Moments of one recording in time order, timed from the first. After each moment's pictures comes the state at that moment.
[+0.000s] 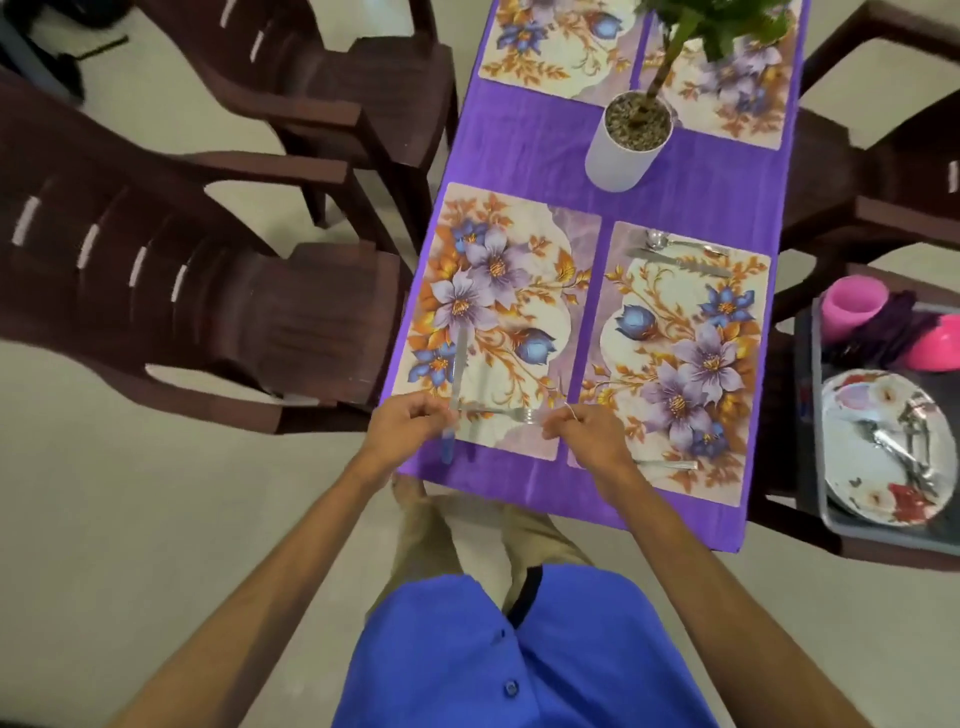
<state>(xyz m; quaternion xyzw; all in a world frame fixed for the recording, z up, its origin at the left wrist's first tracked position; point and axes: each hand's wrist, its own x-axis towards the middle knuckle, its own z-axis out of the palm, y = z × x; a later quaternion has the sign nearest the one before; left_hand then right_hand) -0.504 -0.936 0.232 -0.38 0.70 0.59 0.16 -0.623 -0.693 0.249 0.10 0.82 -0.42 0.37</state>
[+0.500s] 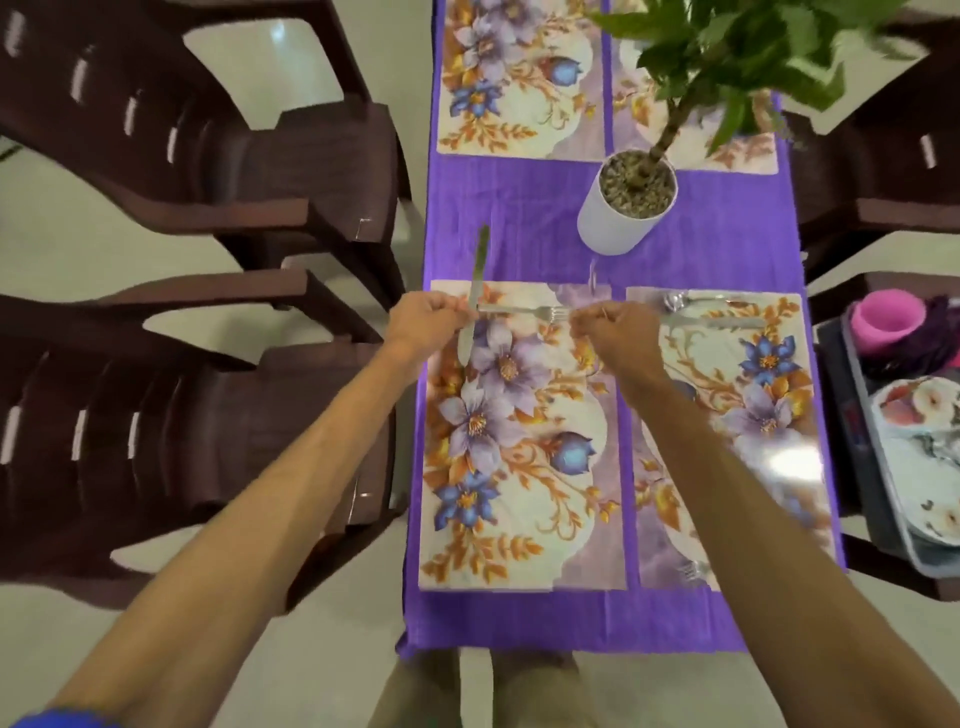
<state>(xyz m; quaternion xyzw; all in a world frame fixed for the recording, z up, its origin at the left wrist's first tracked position) -0.797 -1.067 0.210 -0.32 0.72 0.60 0.16 -0.845 -0.820 0.234 0.13 0.85 -0.48 0.17</state>
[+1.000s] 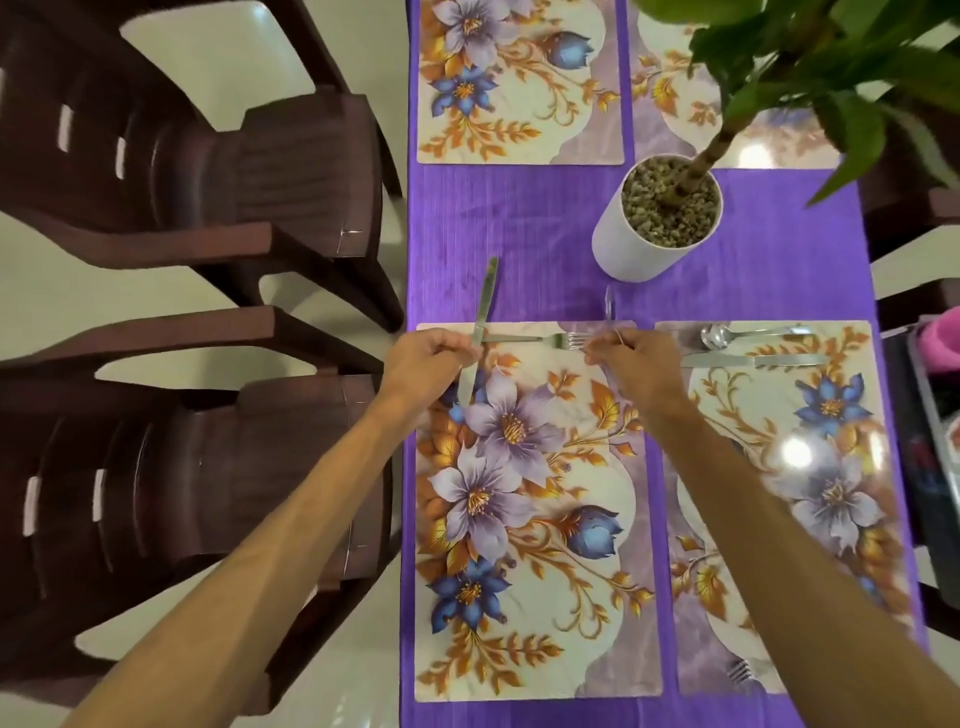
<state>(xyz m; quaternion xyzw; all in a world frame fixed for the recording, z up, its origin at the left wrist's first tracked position) -0.844 -1.069 0.142 -0.31 0.75 0.56 0.16 -0.907 -0.818 0.155 0.19 0.84 -0.45 0.22</state>
